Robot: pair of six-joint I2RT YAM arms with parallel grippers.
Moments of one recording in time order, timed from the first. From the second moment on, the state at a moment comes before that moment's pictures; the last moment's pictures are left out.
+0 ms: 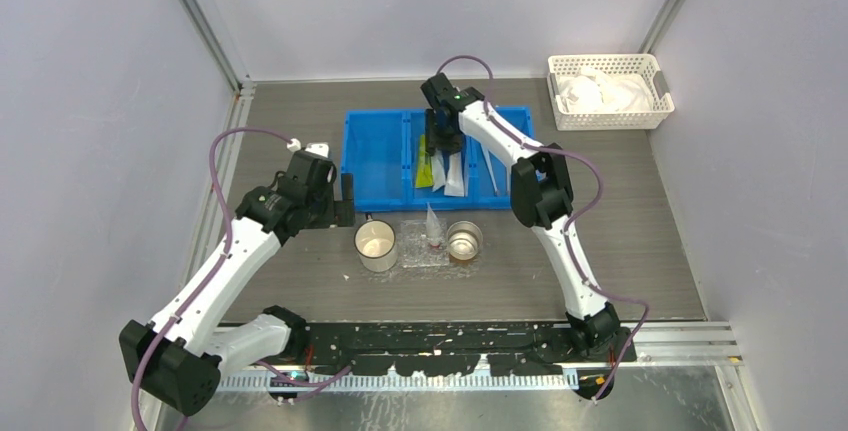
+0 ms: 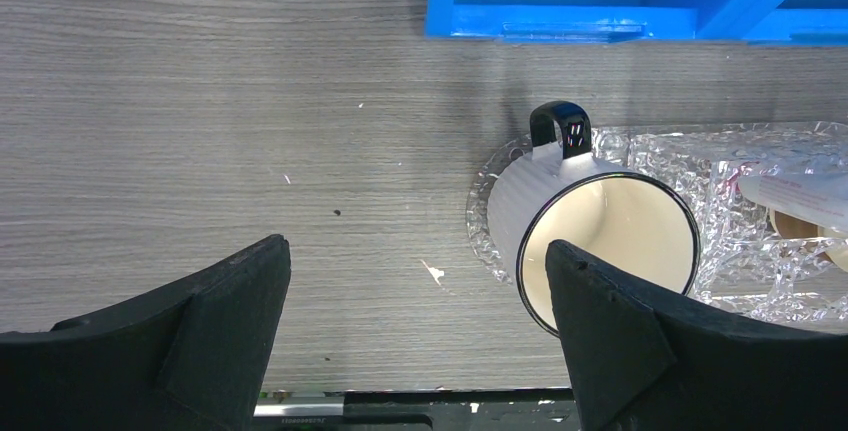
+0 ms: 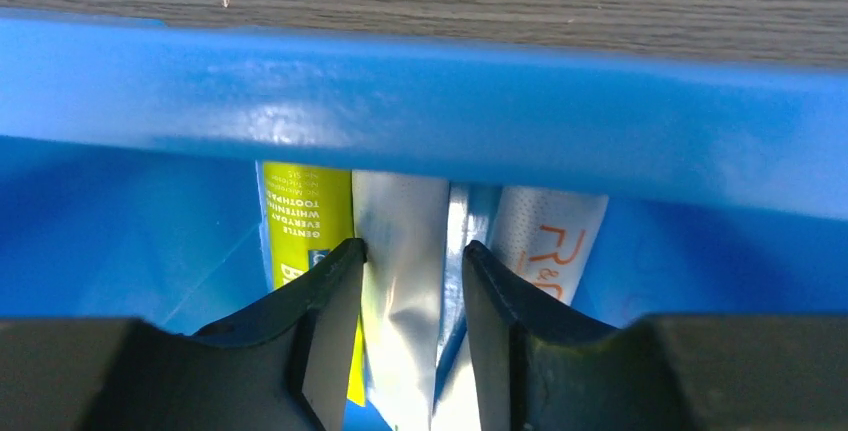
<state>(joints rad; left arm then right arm) -0.44 1.04 0.99 -0.89 -0.24 -0.39 0.54 2.47 2.29 -0.91 0.10 0.47</state>
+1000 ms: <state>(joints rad) -0.43 0.90 0.99 -0.87 -0.16 -0.41 0.53 2.35 2.18 -0.79 0.07 0.48</state>
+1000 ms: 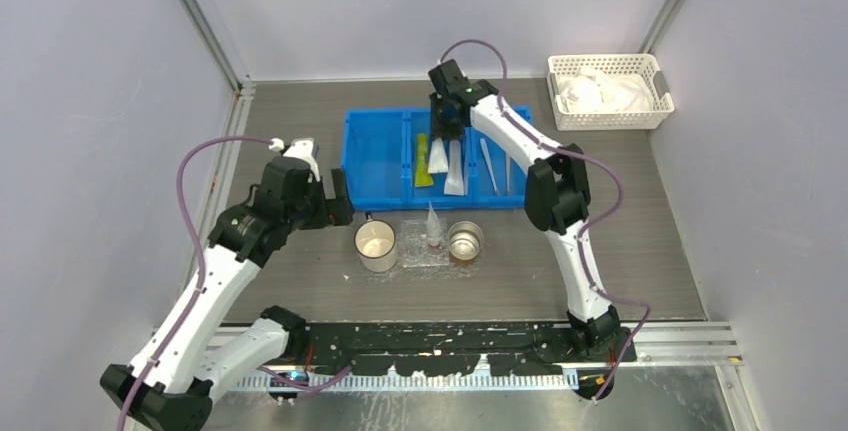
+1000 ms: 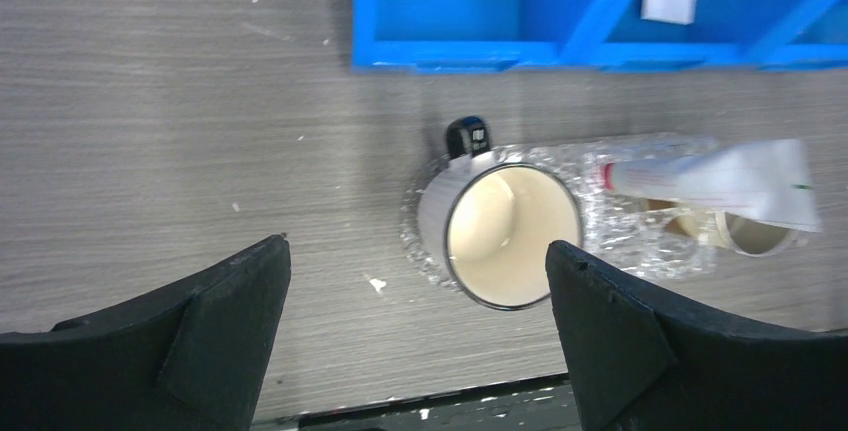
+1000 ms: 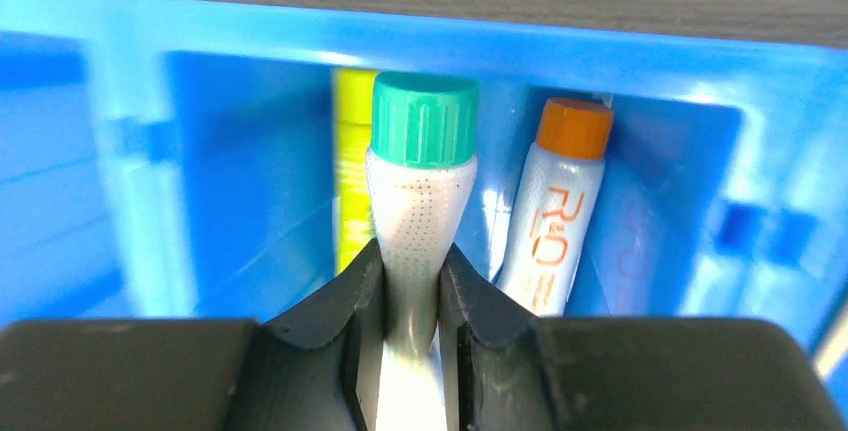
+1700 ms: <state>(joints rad) -0.46 0.83 0.73 0.04 0.14 -0.78 0.49 1.79 1.67 -0.37 -0.01 0.98</state>
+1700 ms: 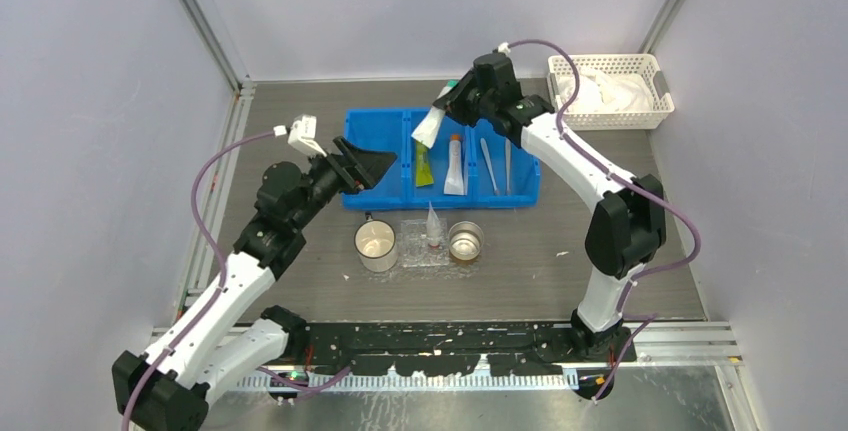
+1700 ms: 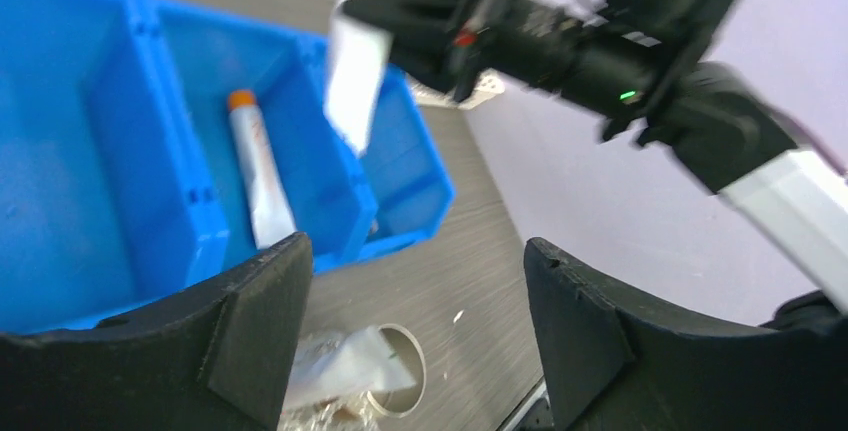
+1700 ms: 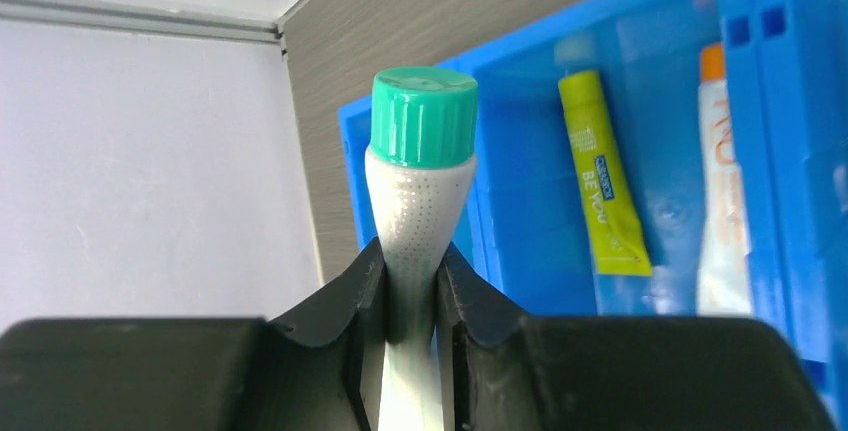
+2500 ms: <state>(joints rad) -0.51 0.92 0.72 0.29 0.12 -0.61 0.51 1.83 1.46 0.11 -0.15 1.50</state>
